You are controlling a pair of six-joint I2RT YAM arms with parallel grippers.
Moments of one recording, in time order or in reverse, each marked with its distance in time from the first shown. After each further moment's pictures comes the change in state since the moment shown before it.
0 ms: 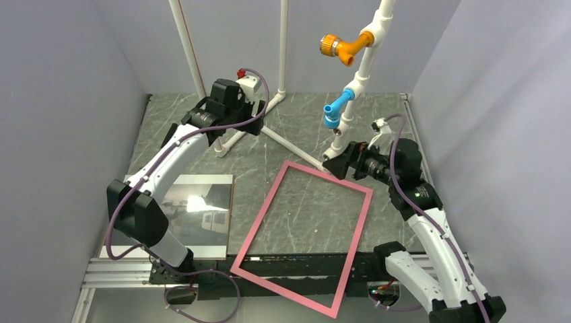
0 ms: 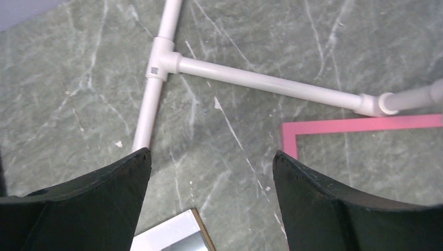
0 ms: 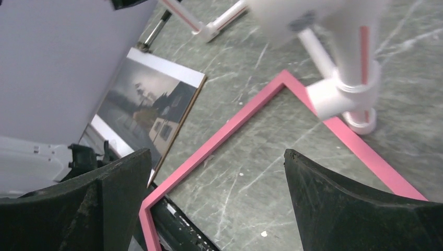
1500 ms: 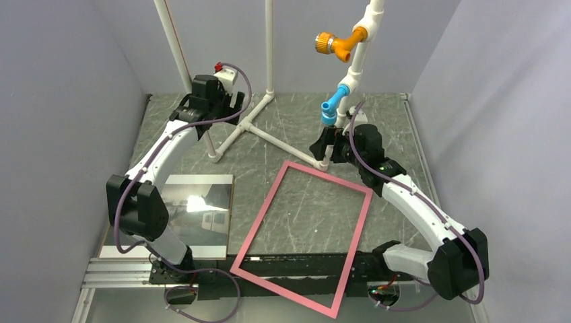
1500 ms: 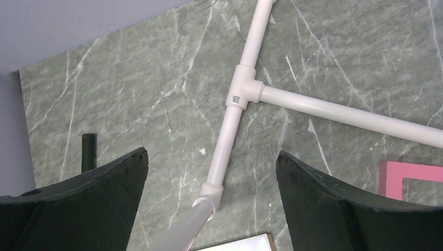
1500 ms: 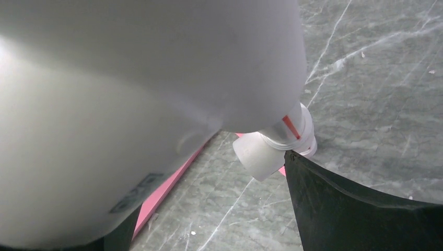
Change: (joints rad) left arm 0.175 0.050 -0.036 0.147 -0.113 0.154; right arm 0.200 0.354 0.006 0.265 0.409 -0.006
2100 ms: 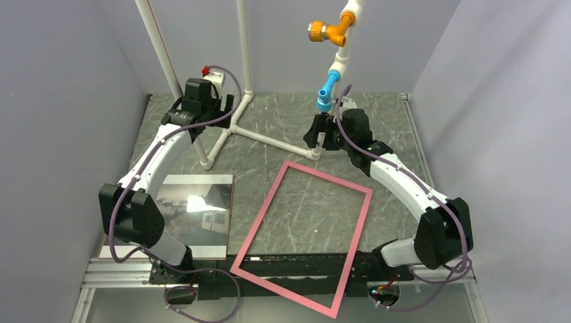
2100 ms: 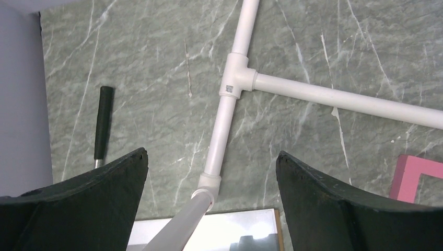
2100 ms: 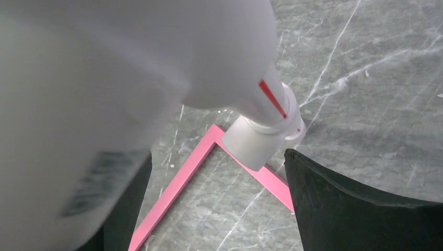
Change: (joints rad) left arm 0.027 -0.072 -0.045 -0.088 -0.102 -0.076; right arm -0.001 0.216 0.169 -0.011 0.012 -0.003
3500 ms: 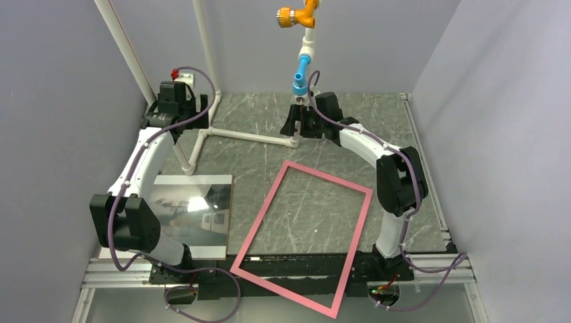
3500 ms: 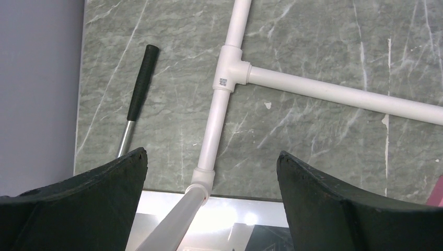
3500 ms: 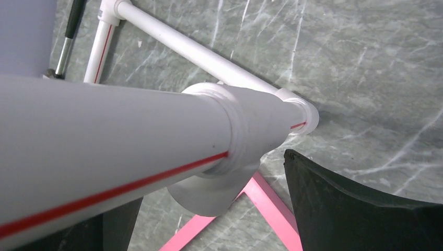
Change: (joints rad) left arm 0.170 -0.064 -0.048 -0.064 -0.001 -0.069; right arm 0.003 0.511 0.376 -0.010 -0.224 0.039
